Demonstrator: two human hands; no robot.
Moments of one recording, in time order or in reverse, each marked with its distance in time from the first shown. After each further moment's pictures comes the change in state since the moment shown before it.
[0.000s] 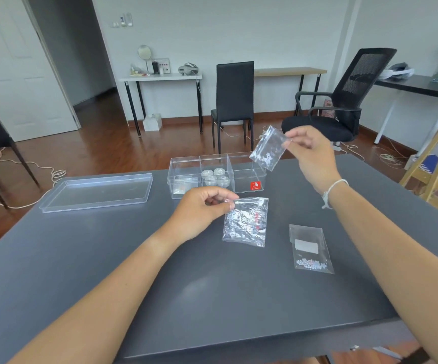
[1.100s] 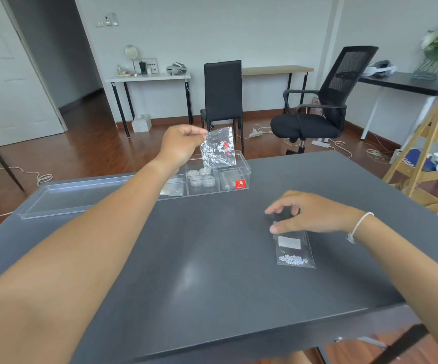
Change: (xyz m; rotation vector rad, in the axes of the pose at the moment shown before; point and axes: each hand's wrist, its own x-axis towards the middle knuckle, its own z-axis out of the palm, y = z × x) left_hand 0.113 0.022 -0.025 0.068 0.313 -0.048; right_hand -0.060 0.018 -0.048 -0.575 -0.850 0.125
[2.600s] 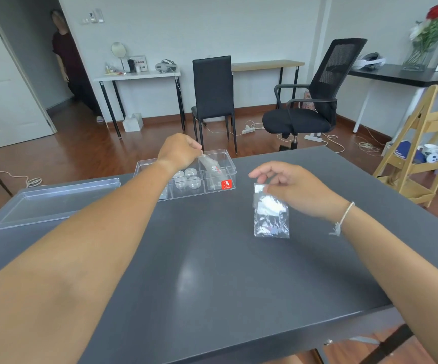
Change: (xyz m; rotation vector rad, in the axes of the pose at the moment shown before) left_hand 0.028 -0.025 0.034 0.441 -0.133 -0.008; right_hand 0.004 -0.014 -0.014 0.347 0.334 -0.186
